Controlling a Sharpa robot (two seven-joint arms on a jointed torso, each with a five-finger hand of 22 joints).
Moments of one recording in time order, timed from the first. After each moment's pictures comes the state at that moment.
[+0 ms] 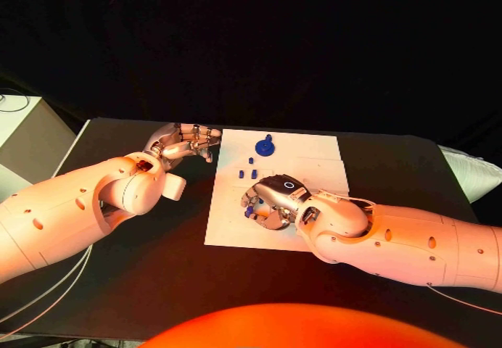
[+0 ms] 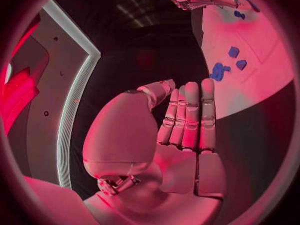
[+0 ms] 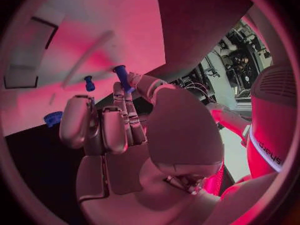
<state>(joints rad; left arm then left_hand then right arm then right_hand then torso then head) 0.95 -0.86 0.24 1.49 -0.34 -0.25 0.20 1.38 -0.17 0.57 0.01 0.18 0.90 0.18 0.26 0.29 0.88 0.13 0.61 0.18 0.98 0.05 1.14 0.44 0.17 0.90 0.15 0.83 0.88 1.04 -0.67 -0.14 1.63 -1.71 -0.45 -0.20 1.32 -0.26 0.60 0.04 0.13 1.01 0.13 0.11 0.43 1.16 0.08 0.07 0.08 1.47 -0.01 1.37 1.08 0.08 1.46 0.08 1.12 1.31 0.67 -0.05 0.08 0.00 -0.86</state>
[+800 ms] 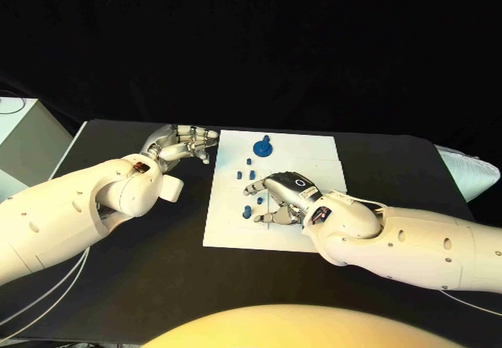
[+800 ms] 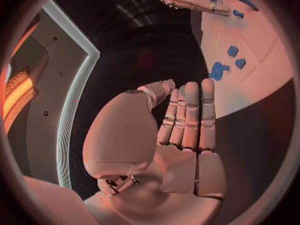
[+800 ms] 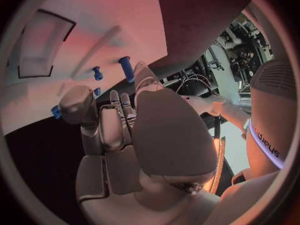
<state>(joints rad) 0.95 -0.86 0.24 1.49 -0.34 -0.25 0.19 1.38 -0.17 0.57 0.01 0.18 0.90 0.18 0.26 0.29 0.88 0.13 0.61 0.18 0.98 0.05 1.14 0.44 0.17 0.90 0.15 0.83 0.88 1.04 -0.74 -0.14 1.69 -1.67 -0.54 -0.20 1.55 -0.23 0.03 0.30 0.17 0.86 0.11 0.07 0.36 0.89 0.12 0.15 0.07 1.46 0.02 1.34 1.00 0.11 1.44 0.11 0.90 1.22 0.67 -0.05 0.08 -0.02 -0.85</state>
